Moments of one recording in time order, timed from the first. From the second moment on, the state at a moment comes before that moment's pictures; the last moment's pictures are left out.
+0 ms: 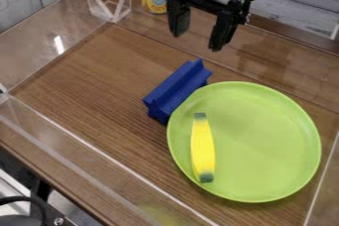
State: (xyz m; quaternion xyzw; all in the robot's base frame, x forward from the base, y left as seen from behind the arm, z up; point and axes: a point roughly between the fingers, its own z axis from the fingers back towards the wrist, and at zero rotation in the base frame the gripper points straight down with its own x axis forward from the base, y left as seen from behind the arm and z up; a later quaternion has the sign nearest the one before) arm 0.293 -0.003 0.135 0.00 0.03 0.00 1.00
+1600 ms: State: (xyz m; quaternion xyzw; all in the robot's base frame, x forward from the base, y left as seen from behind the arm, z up) arm 0.301 -0.001 0.129 -0.03 0.03 -0.02 1.00
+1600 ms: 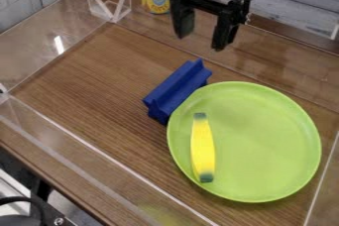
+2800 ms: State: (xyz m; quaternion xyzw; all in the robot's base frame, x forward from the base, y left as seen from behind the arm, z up) arm 0.298 -0.003 0.130 -0.04 0.02 -0.03 1.00
